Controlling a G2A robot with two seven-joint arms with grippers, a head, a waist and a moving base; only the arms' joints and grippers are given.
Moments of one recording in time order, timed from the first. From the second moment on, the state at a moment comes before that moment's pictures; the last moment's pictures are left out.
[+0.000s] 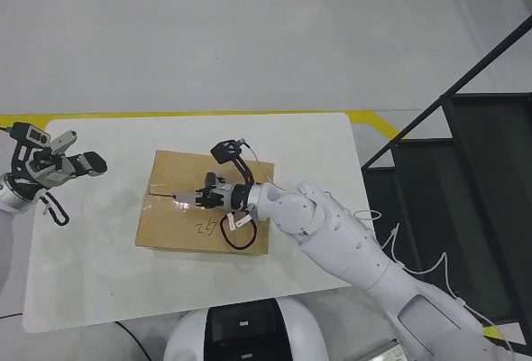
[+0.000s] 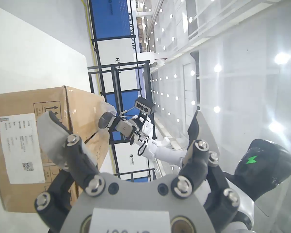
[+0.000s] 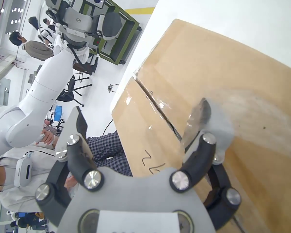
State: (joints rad) left arm 0.93 -0.90 -1.43 -0.97 -0.73 -0.33 -1.30; right arm -0.92 -1.34 0.77 -1.44 -0.29 -0.15 0.53
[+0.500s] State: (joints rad) left arm 0.98 -0.89 -1.47 -1.00 -0.72 -0.31 -1.28; right arm -0.78 -1.44 0.62 -1.25 -0.23 -0.19 0.51
